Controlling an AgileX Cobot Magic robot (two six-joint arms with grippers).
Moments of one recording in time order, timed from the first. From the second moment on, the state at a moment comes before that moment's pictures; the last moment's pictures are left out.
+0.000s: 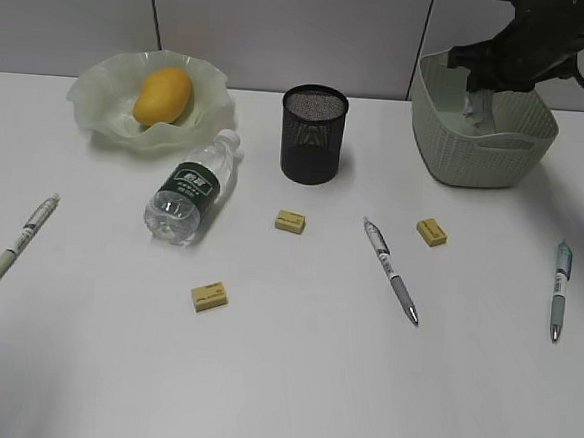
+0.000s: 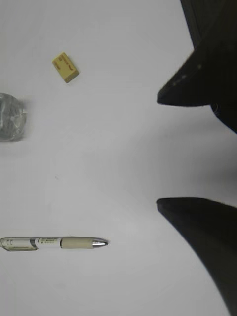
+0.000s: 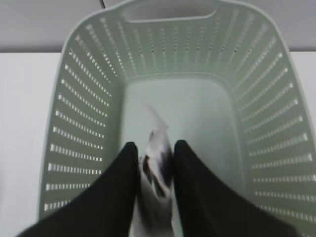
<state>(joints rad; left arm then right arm) -0.15 0.83 -0.52 -0.27 0.73 0.17 0.13 2.28 -1.84 -0.02 0.44 0.11</state>
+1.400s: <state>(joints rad) -0.15 0.83 -0.52 -0.28 0.73 0.17 0.13 2.06 -1.85 0.00 1.20 0.05</state>
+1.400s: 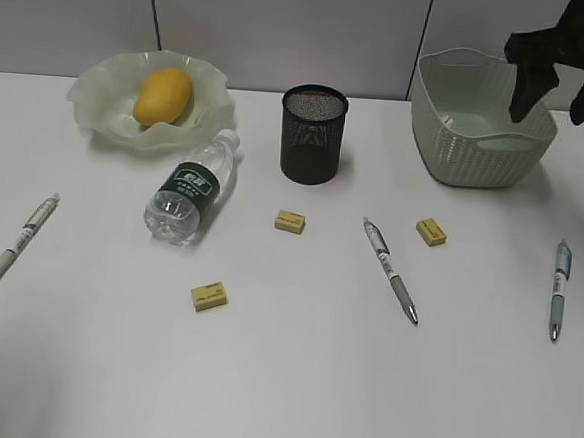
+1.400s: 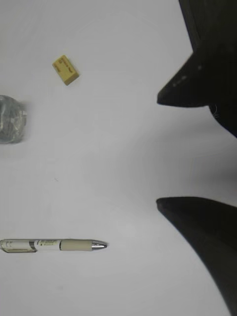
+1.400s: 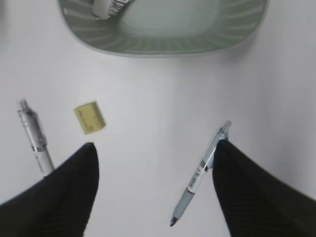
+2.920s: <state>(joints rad) -0.15 0.83 -0.52 -0.29 0.70 0.17 0.13 0.62 -0.74 0.06 1.10 0.04</state>
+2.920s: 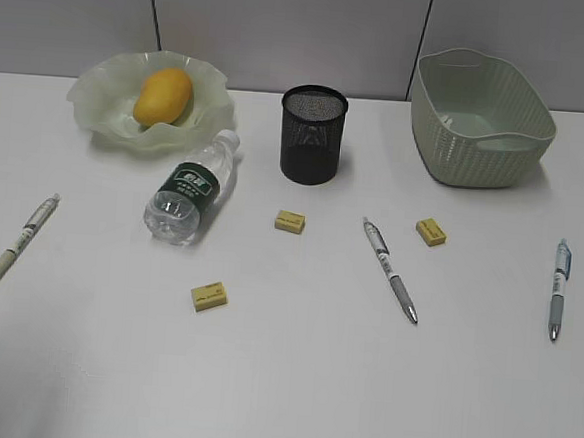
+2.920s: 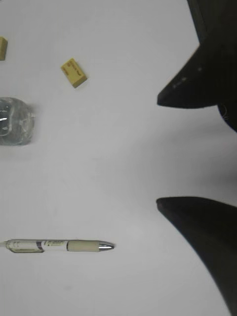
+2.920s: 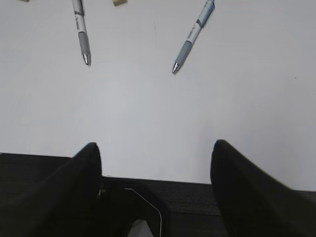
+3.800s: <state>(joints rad) -0.15 1.06 -0.82 -0.24 0.58 0.17 0.13 0.44 -0.56 0.06 1.02 0.04</state>
